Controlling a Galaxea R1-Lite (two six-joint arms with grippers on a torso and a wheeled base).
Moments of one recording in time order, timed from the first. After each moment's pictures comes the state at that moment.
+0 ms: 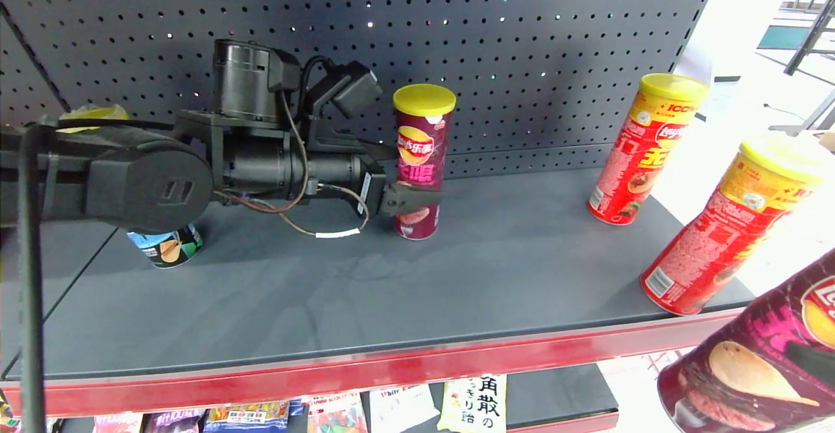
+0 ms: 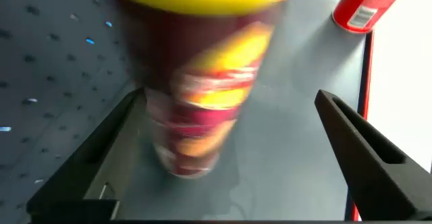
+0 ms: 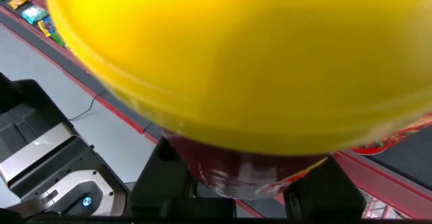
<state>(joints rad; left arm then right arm) -0.50 1.84 -1.30 -0.21 -0.53 0.25 0.41 0.76 -0.61 0.10 0.30 -0.08</state>
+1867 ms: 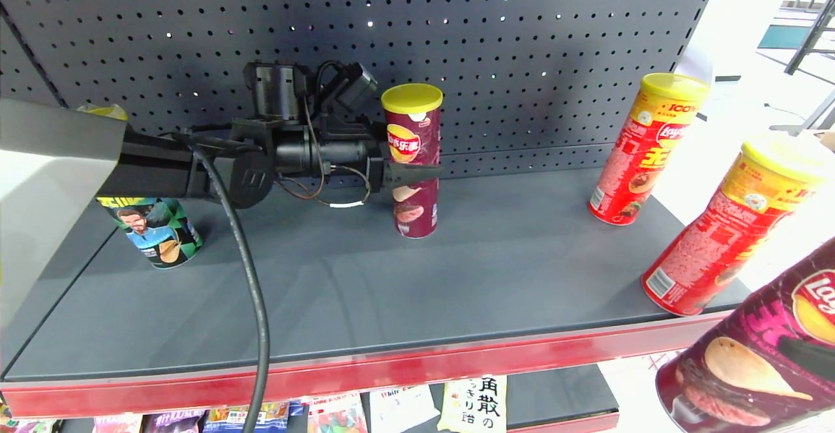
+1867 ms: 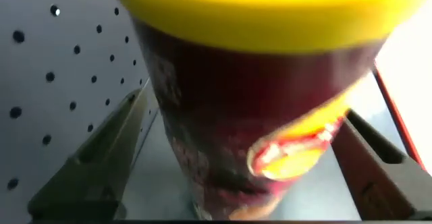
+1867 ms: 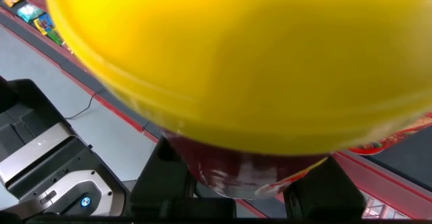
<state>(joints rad) -0.38 2.11 -1.54 -0.41 -0.89 0.28 0.40 0.78 -0.63 0.10 0.29 -0.08</state>
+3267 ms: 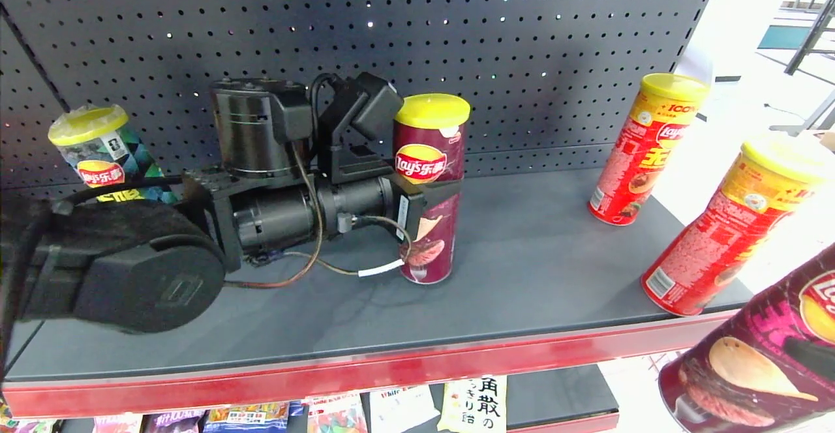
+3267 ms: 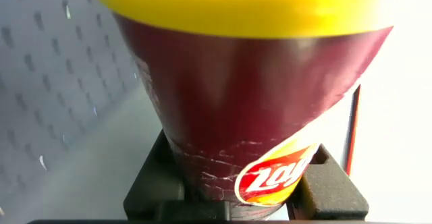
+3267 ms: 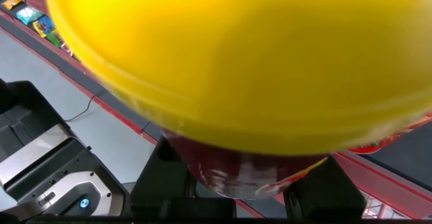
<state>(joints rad) -0.66 1.77 -1.03 -0.63 -0.29 0.08 0.40 0.77 -0.62 0.10 0.29 -0.08</state>
